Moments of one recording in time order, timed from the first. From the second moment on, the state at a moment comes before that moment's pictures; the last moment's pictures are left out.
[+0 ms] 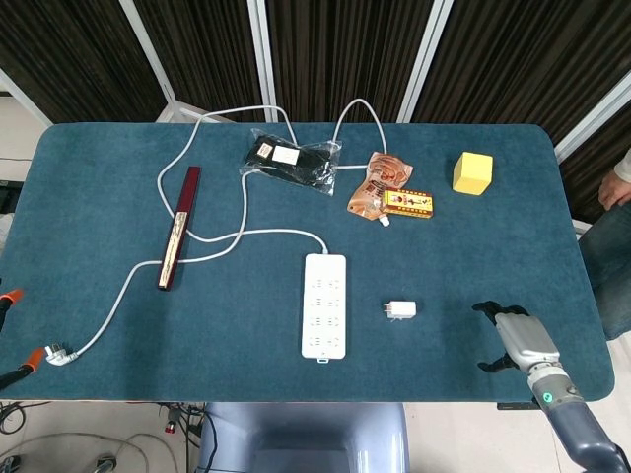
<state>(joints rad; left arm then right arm) 0.04 -1.06 -0.05 -1.79 1.50 1.62 0.18 0.41 -0.98 0.08 -1.93 -0.93 0.89 -0.30</state>
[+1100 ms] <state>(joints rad) 0.03 -1.05 -0.05 -1.79 1.48 1.61 0.17 0.69 -1.16 0.01 -1.96 -0.54 0.93 -0.57</state>
